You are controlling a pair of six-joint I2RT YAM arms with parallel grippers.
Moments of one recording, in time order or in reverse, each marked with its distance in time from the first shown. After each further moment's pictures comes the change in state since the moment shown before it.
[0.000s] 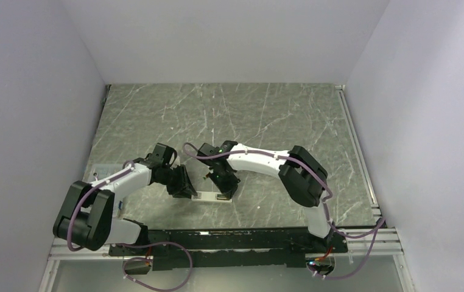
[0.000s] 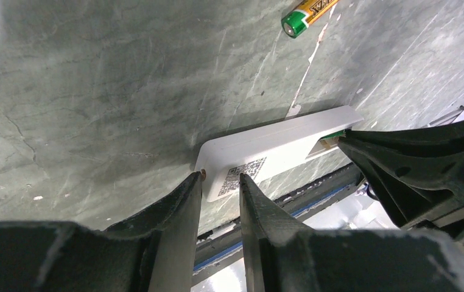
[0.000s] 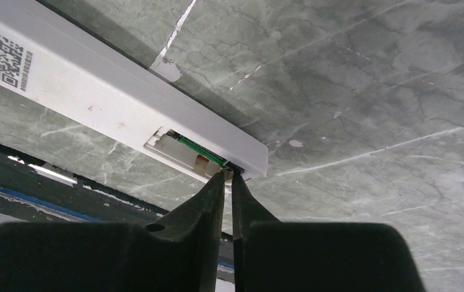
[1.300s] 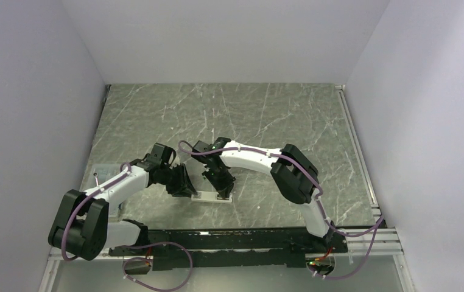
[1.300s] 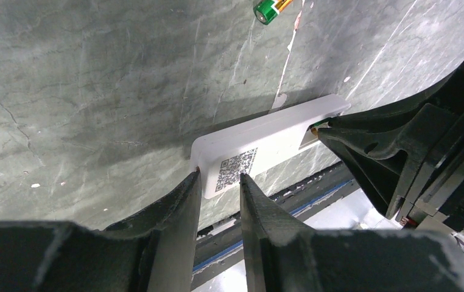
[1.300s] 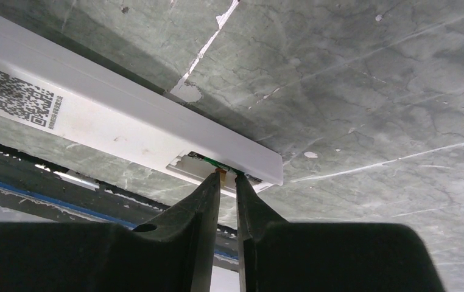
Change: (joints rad) left arm -0.009 -0.080 0.000 -0.022 -0.008 0.030; right arm 0.000 0.105 0.148 -0.098 -0.026 0.020
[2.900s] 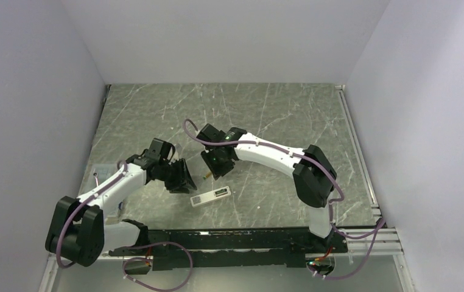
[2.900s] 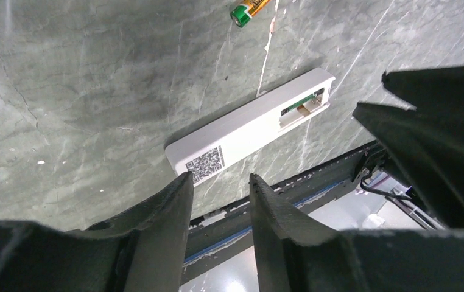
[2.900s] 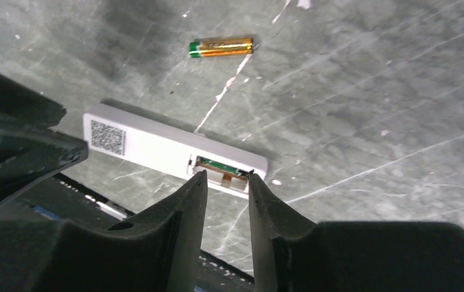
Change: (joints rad) left arm -0.004 -0.041 0.078 -0.098 -0.038 -0.003; right arm -0.048 -0.166 -0.024 0.181 0.089 -0.016
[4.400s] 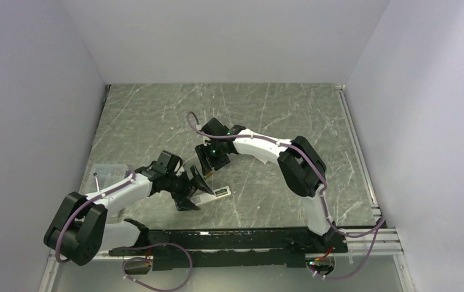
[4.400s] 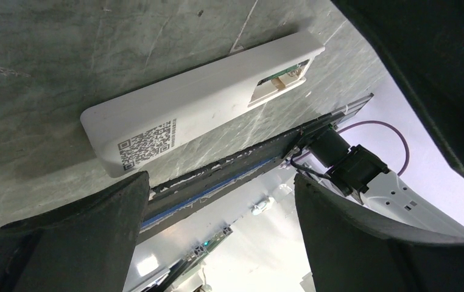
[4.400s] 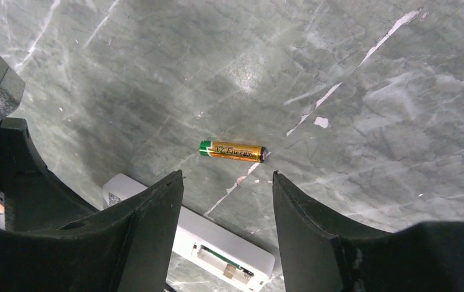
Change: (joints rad) left arm -0.113 0.006 -0.162 0.208 0.153 -0.438; right arm -0.120 0.141 -0.016 0.271 -0.222 -0.047
